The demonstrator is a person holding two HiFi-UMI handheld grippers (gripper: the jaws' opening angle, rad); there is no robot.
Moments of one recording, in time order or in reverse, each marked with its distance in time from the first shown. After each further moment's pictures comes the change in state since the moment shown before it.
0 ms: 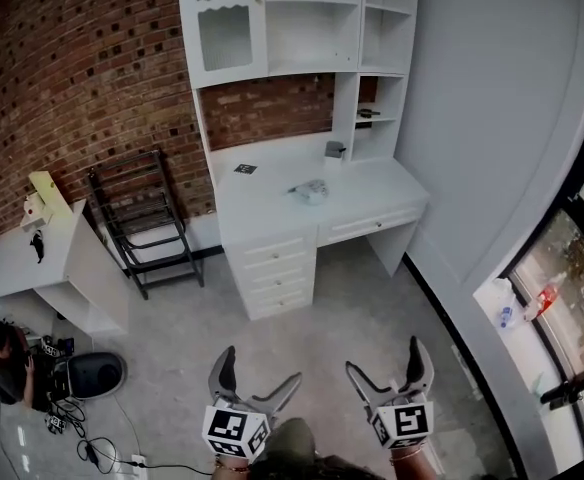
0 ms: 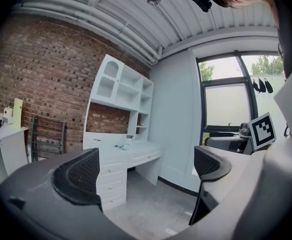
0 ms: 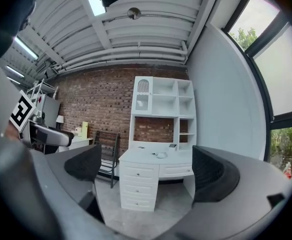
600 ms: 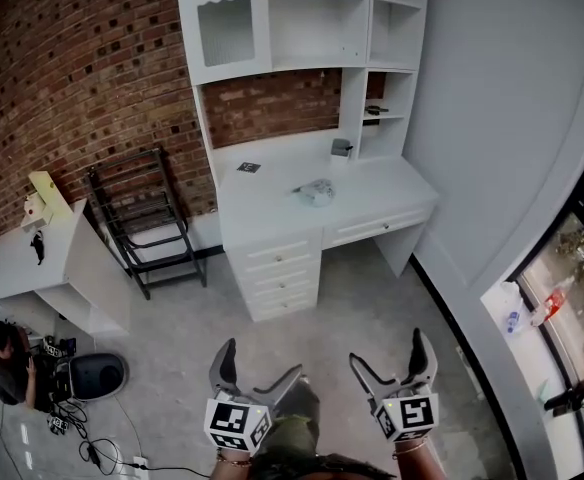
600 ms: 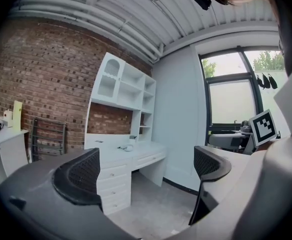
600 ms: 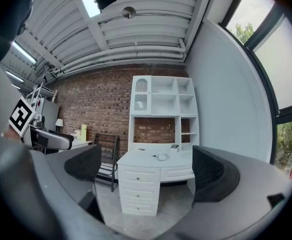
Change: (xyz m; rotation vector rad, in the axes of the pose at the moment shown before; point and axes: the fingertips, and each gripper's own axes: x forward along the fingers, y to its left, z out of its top) left arm 0.042 0.030 0.000 0.024 0.003 0.030; right arm 0.051 -0.014 -0.007 0.033 -0.014 0.019
